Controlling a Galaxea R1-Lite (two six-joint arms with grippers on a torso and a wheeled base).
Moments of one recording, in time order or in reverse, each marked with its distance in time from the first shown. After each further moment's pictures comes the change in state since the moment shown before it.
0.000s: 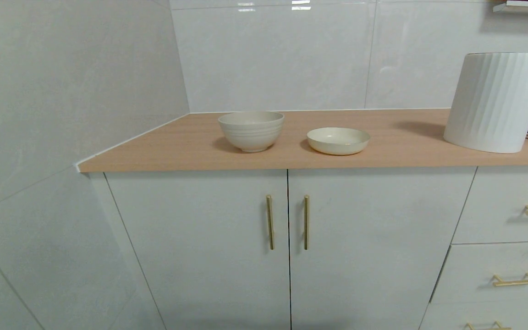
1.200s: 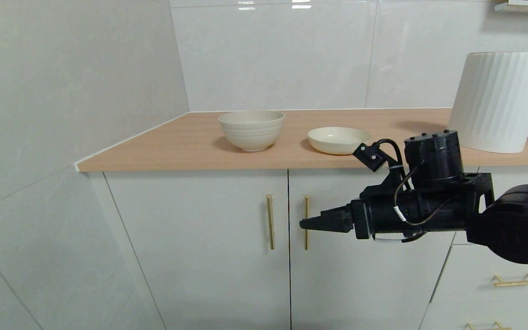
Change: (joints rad) left arm 0.000 0.000 0.000 0.000 0.000 0.000; right arm 0.373 1.117 -0.574 -0.389 0.109 0.161
